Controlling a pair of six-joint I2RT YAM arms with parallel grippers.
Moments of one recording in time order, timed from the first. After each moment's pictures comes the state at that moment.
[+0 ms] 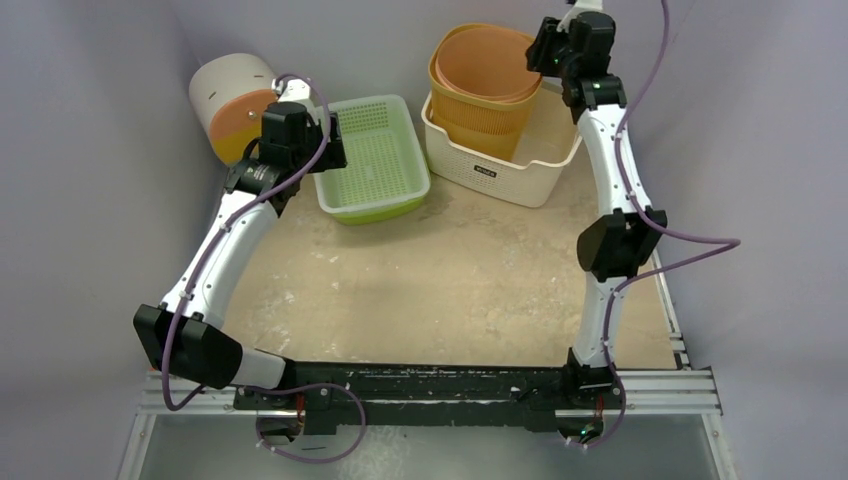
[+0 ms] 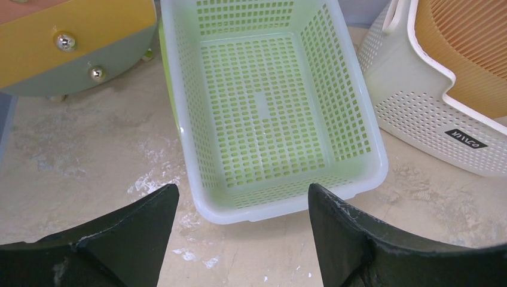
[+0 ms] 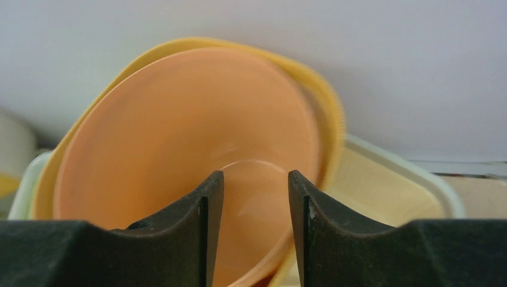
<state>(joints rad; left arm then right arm) -0.27 1.40 1.46 -0.54 -0.20 -0.27 0.09 2.12 2.39 -0.46 -0.02 0.18</state>
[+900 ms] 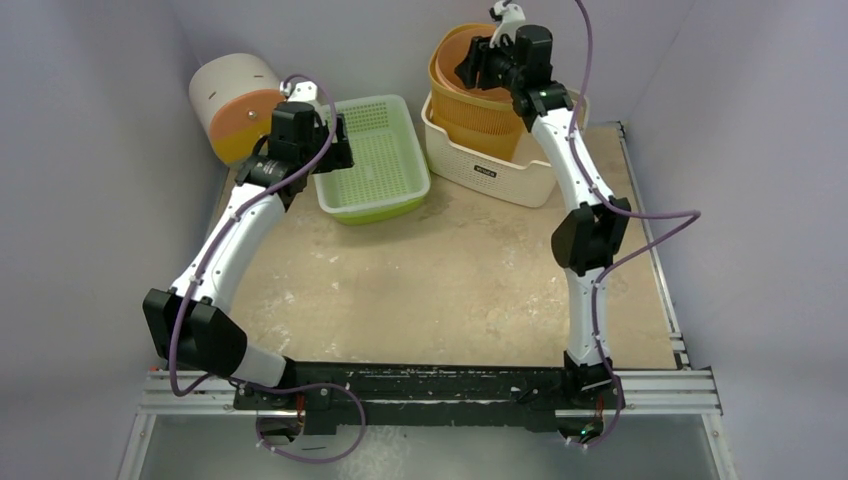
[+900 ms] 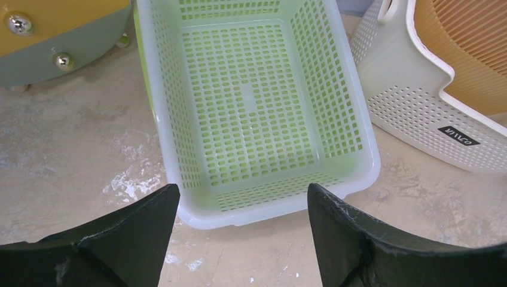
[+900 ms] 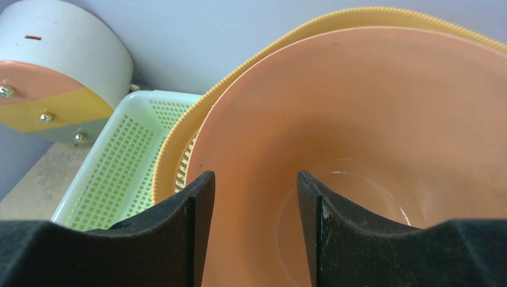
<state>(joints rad) -0.27 1.46 1.46 -0.52 -0.16 -0.31 0.26 2.23 2.42 -0.36 -0.26 0.13</state>
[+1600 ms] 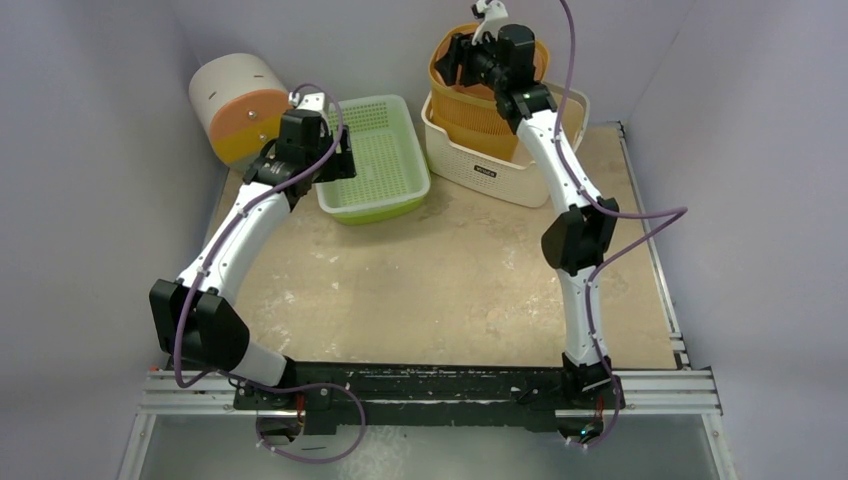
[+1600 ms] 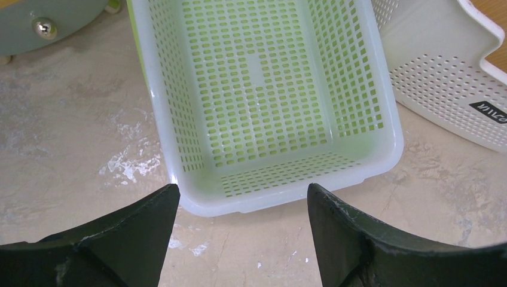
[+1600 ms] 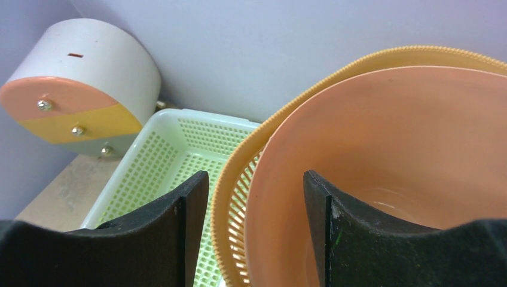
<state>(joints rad) -0.27 1.49 1.43 -0.54 -0.14 -0.30 0.33 2.27 2.48 -0.31 -0.26 0.15</state>
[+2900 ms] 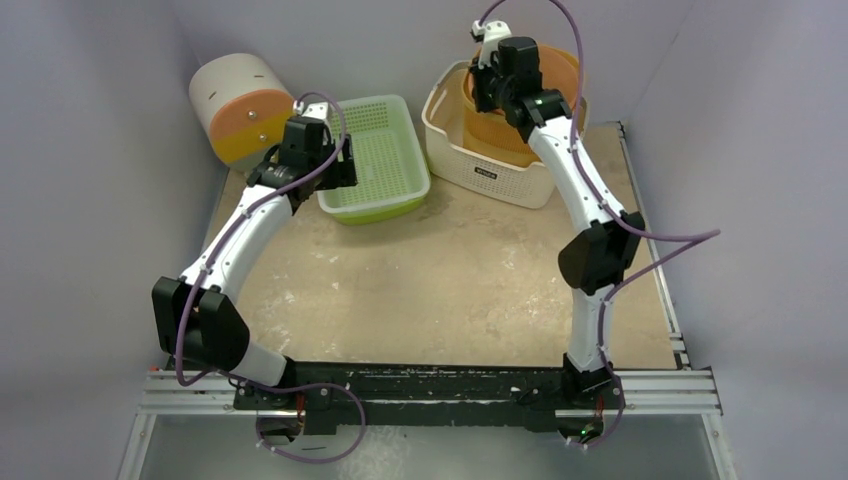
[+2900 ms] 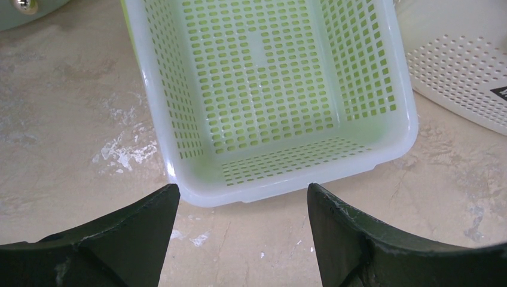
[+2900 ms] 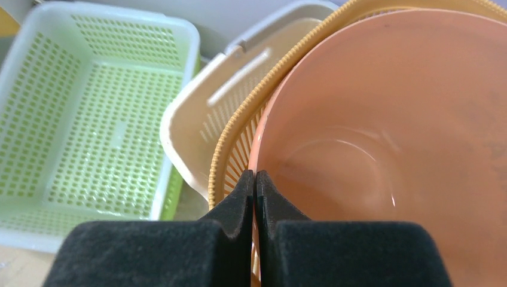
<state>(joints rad) -0.27 1.49 1.38 -0.54 -0.13 -0.30 0.35 2.08 2.29 -0.58 0.02 -0.05</state>
